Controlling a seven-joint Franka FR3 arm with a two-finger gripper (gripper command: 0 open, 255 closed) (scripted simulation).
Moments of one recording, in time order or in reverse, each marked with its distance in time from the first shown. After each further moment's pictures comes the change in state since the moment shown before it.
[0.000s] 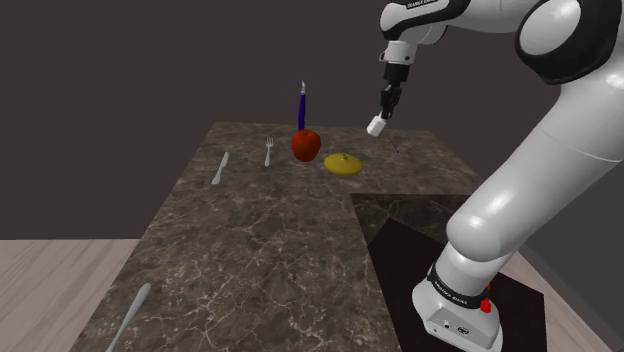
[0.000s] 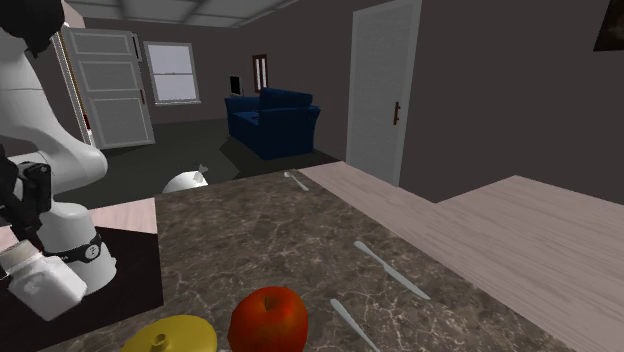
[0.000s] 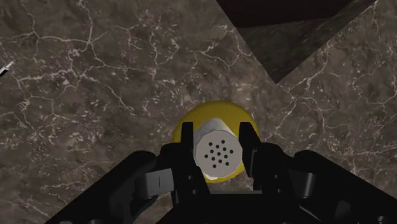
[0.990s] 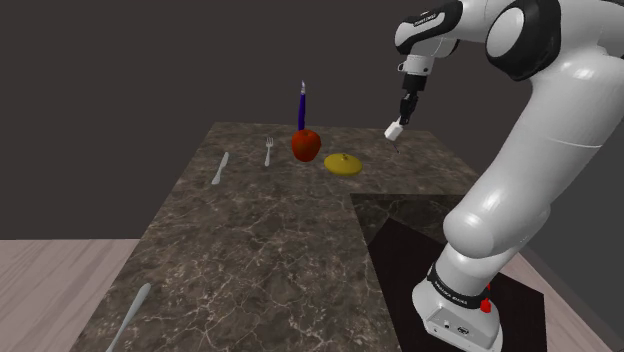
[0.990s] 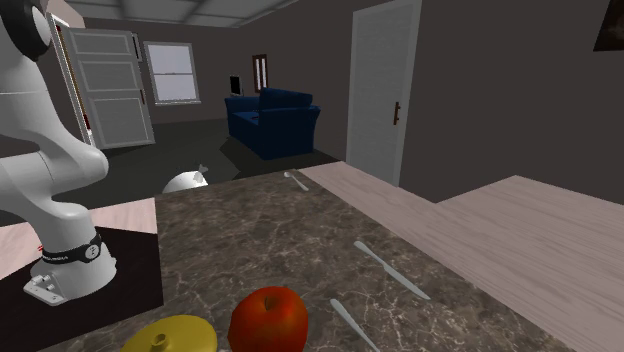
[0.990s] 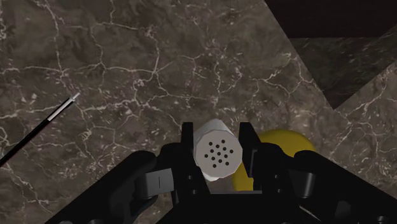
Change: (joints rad) arm -0.089 0.145 -0.116 0.066 0.017 0.062 -0.218
